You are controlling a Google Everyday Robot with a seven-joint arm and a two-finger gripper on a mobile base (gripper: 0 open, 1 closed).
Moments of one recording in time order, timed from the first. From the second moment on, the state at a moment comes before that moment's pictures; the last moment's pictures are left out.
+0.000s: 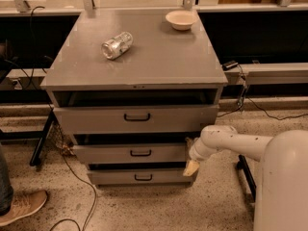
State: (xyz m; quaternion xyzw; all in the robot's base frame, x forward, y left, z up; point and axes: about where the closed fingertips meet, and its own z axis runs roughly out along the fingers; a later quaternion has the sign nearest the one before) arm 0.626 -0.164 0.395 -0.66 0.73 0.04 0.20
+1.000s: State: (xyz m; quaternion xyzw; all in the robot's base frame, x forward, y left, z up) arm 0.626 -0.164 0.402 -0.66 0.73 0.05 0.19
